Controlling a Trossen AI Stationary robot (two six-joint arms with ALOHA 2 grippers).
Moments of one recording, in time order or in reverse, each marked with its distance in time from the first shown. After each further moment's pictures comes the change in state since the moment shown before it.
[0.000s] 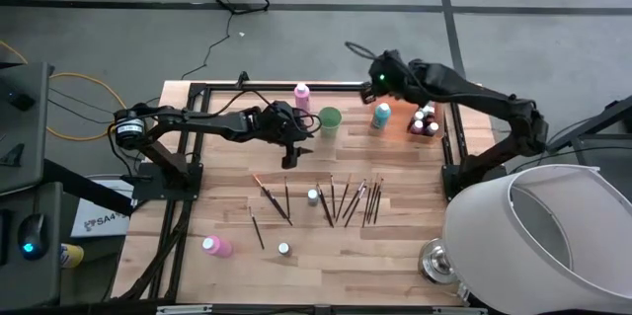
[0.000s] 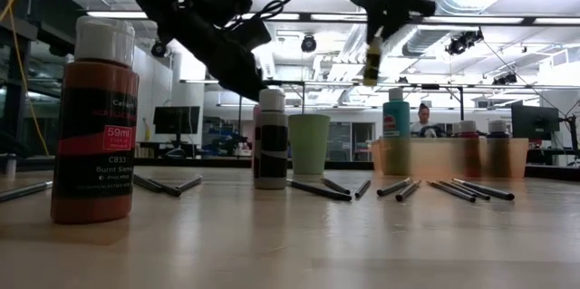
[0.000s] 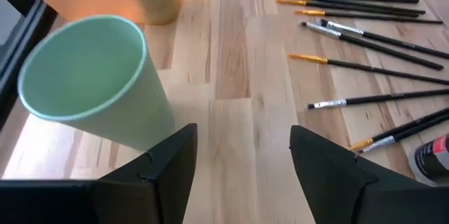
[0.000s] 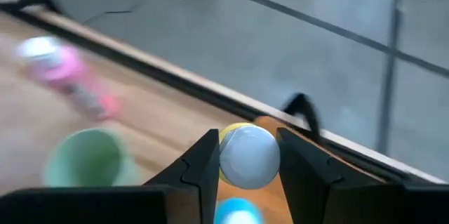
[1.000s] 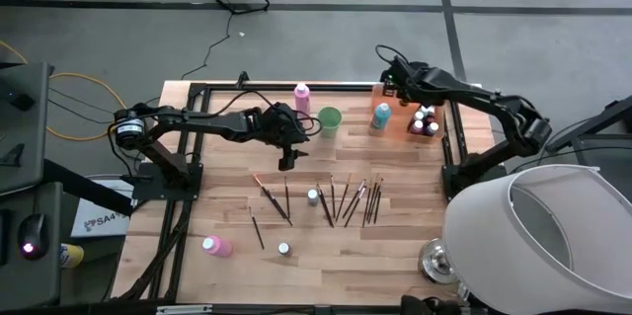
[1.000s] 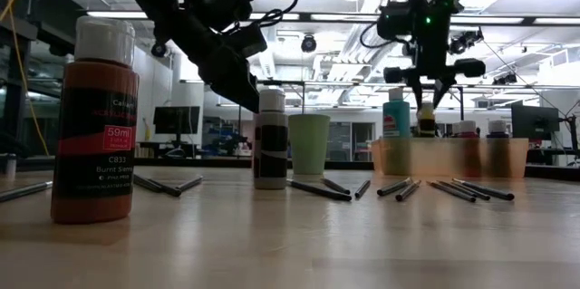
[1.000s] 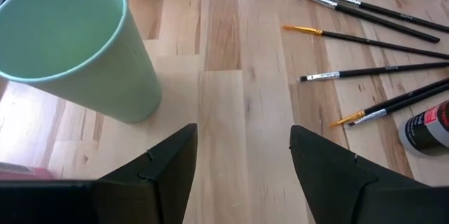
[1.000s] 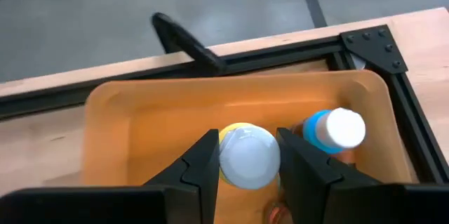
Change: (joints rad) left arm -0.001 0.000 0.000 -0.081 0.001 -0.005; right arm -0.319 0.000 -0.403 0.103 -0.011 0.416
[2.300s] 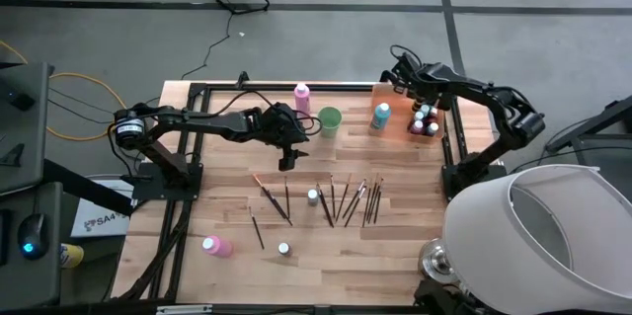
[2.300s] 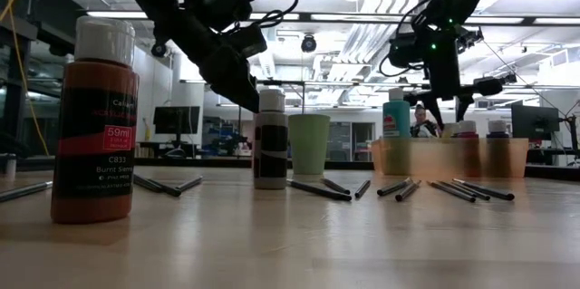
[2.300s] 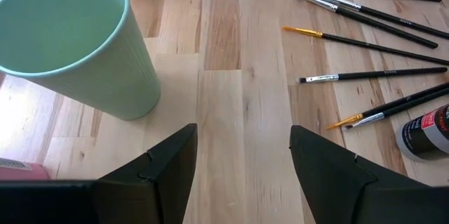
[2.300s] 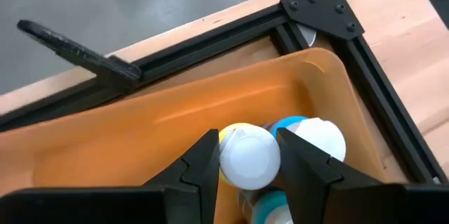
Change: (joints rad) left arm 0.000 0.000 0.000 0.000 0.001 -0.027; right arm -0.169 0.082 -0.046 -0.035 -0.026 0.086
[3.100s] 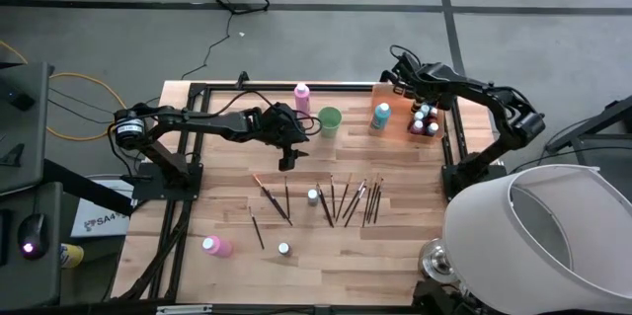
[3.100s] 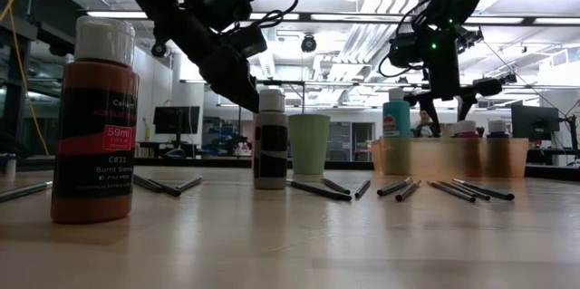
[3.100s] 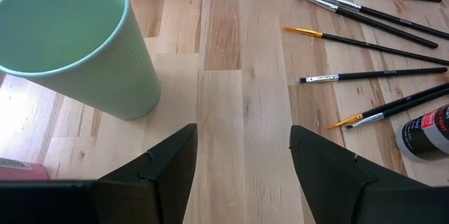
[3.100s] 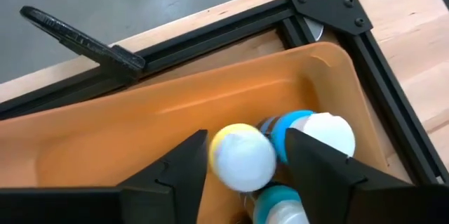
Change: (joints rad) left arm 0.000 0.000 0.000 0.000 0.000 -0.001; right arm -0.001 0.000 0.000 0.018 -0.041 -0.015
